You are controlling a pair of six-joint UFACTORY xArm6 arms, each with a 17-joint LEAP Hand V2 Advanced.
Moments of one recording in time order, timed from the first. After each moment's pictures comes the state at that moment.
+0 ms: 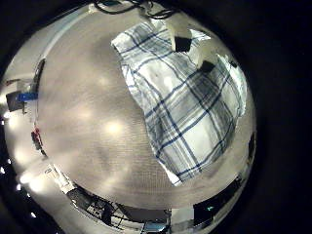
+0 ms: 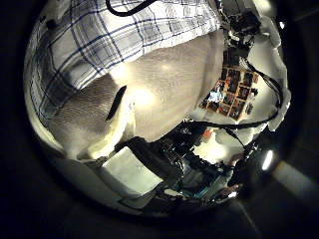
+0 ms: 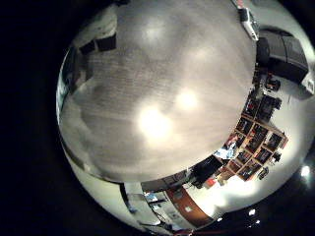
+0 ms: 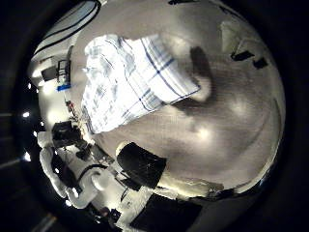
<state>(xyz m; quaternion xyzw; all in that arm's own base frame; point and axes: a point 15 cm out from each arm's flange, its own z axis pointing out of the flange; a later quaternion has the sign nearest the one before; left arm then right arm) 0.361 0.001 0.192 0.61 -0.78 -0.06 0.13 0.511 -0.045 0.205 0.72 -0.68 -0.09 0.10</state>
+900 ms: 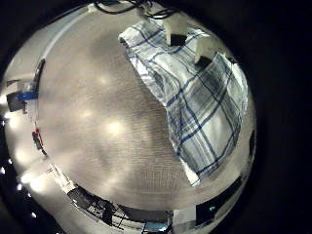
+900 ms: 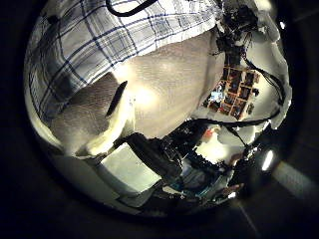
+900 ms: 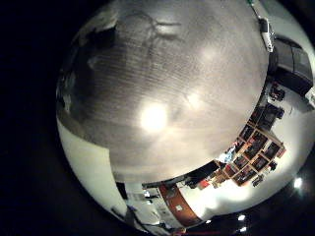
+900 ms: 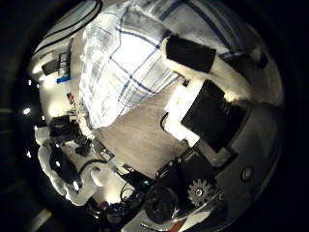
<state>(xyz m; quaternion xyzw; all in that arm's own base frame) 0.361 0.005 0.185 0.61 -0.78 -0.06 0.12 0.494 -0.017 0.202 0.74 -0.65 -0.13 0.06</state>
